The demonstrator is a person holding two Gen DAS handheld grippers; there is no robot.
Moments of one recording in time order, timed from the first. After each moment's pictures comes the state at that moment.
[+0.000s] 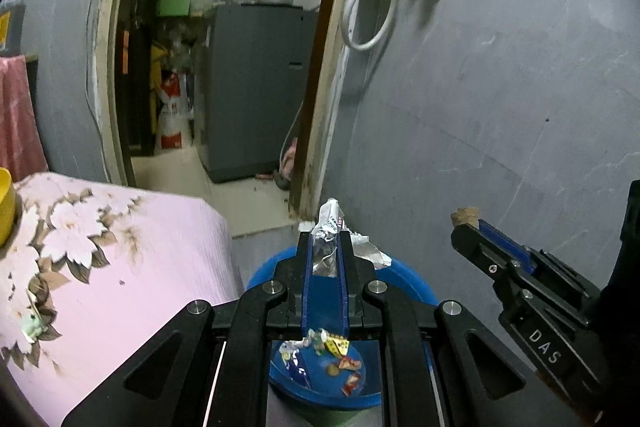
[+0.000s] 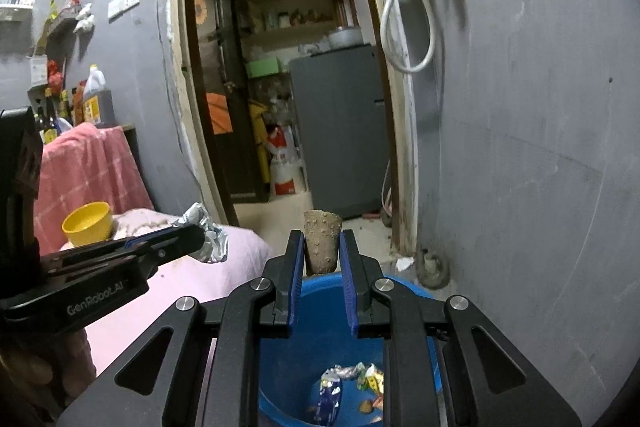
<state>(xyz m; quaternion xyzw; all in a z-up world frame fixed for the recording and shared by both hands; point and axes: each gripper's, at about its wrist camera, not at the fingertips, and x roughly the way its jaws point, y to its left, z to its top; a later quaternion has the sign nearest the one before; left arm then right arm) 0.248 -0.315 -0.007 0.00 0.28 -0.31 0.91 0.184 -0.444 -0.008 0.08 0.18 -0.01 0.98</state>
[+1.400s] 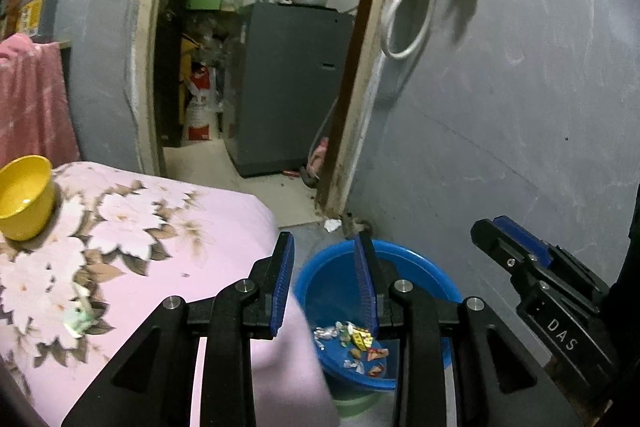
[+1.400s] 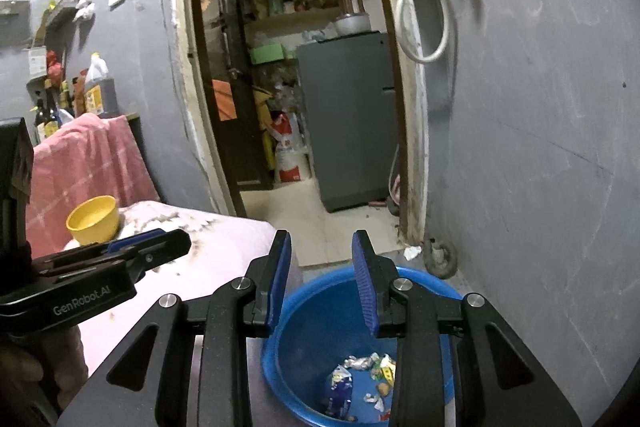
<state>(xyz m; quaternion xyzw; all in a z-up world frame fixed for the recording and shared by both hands) 0.244 -0.251 0.012 -0.02 0.28 -0.26 0.92 0.198 -0.410 0.008 0.08 0.20 -0.01 0.98</state>
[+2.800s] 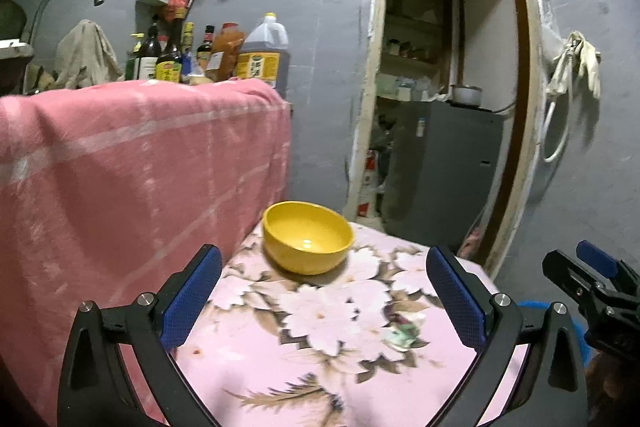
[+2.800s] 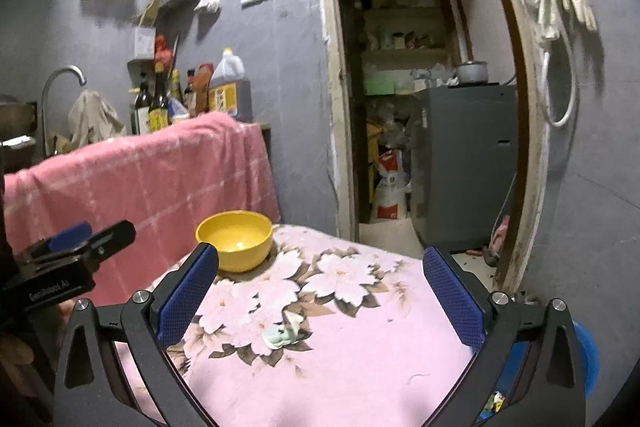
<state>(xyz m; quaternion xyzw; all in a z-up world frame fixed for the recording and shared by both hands) 0.171 0.026 0.042 -0.05 0.14 -0.01 0.99 0.199 -0.186 0.048 0.03 0.13 0.14 0.98</state>
